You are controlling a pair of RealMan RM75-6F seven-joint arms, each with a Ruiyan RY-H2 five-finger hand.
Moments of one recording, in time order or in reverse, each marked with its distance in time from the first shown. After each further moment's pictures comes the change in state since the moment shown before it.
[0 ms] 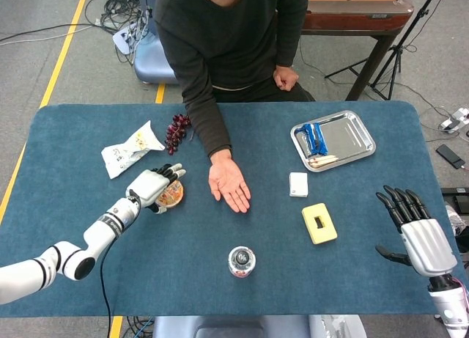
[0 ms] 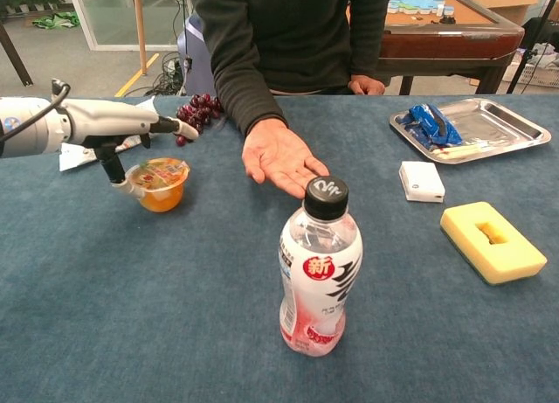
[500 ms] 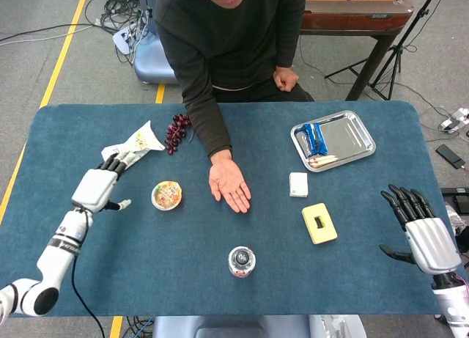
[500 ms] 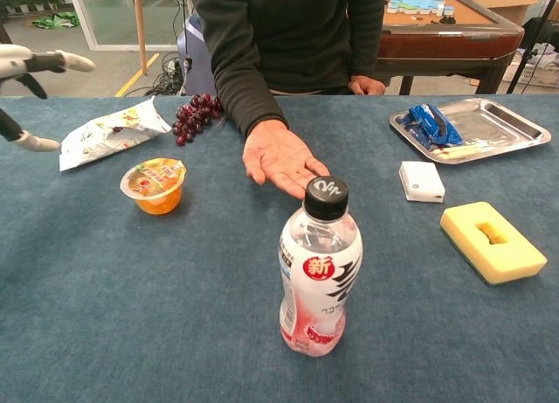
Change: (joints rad) left arm 0.279 0.180 -0.005 -0.259 -0.043 0.427 0.007; right arm 0.006 0.003 0.003 0.022 0.030 -0.028 0.021
